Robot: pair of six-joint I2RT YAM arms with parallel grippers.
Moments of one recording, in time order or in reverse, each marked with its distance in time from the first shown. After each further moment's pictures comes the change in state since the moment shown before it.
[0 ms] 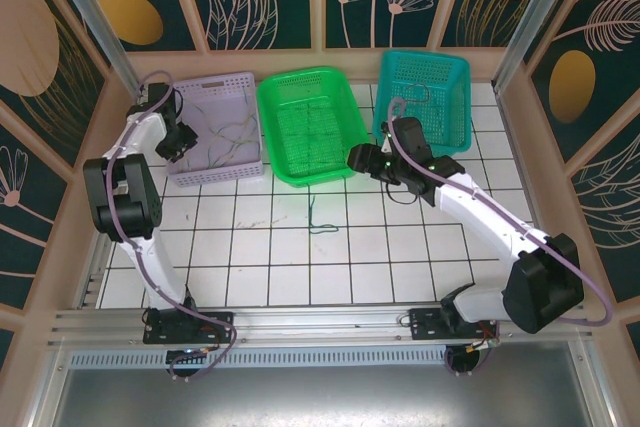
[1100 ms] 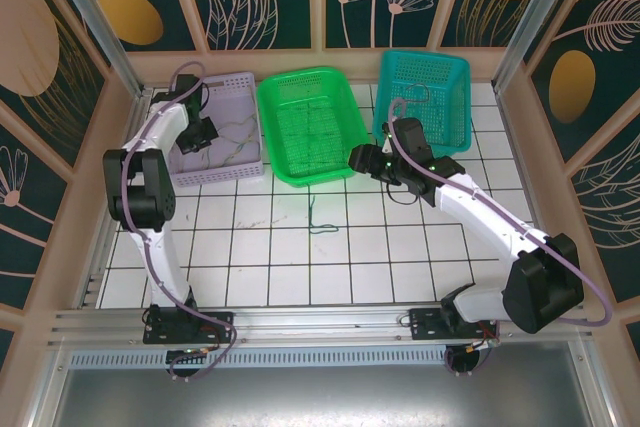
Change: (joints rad) left arm -0.130 0.092 0.145 -0.116 -0.048 0.198; right arm -0.006 0.000 -0.006 0.006 -0.001 0.000
